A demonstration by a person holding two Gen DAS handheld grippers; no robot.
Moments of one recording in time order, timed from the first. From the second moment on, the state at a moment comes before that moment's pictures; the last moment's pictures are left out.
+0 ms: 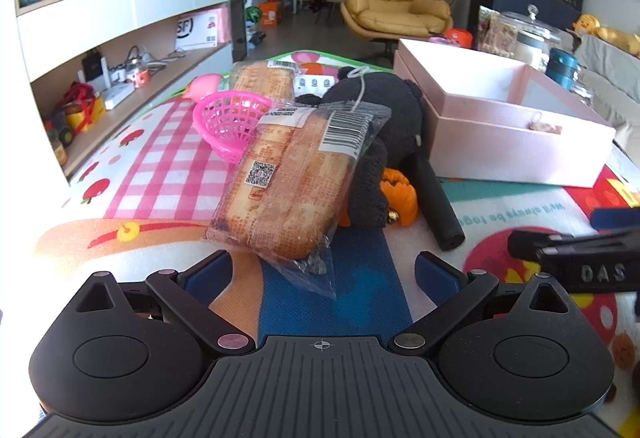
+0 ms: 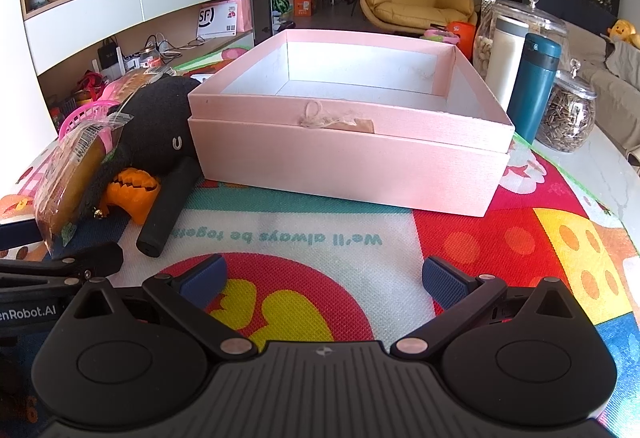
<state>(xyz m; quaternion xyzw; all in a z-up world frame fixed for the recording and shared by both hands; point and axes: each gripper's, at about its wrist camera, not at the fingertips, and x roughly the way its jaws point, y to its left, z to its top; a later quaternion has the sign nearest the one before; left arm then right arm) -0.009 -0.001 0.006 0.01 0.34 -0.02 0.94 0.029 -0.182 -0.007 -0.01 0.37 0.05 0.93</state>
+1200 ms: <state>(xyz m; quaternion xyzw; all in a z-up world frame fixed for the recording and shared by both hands) -0.001 0.081 0.045 -0.05 0.32 -0.09 0.94 0.010 -0.125 0.031 -0.15 0.26 0.14 0.94</state>
